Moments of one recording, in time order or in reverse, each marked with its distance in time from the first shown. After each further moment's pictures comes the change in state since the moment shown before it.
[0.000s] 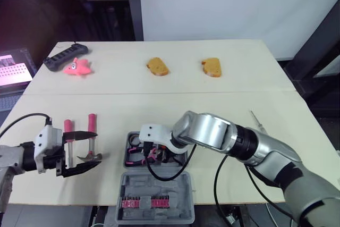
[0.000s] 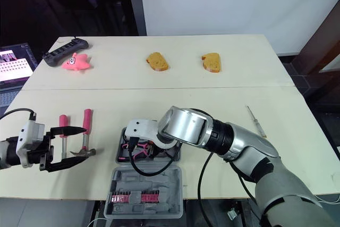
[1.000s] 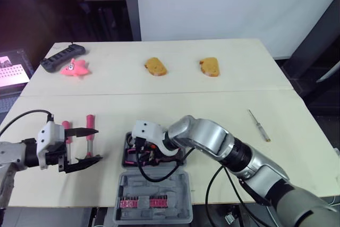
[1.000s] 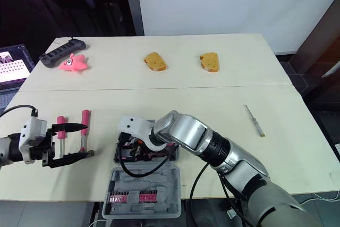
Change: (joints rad) left arm -0.031 0.010 -0.013 0.014 0.012 0.017 0.015; right arm 0.196 0.118 -0.179 0.035 -0.048 -0.166 0.029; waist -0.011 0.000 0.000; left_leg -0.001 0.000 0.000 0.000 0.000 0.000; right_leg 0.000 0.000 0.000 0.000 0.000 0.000
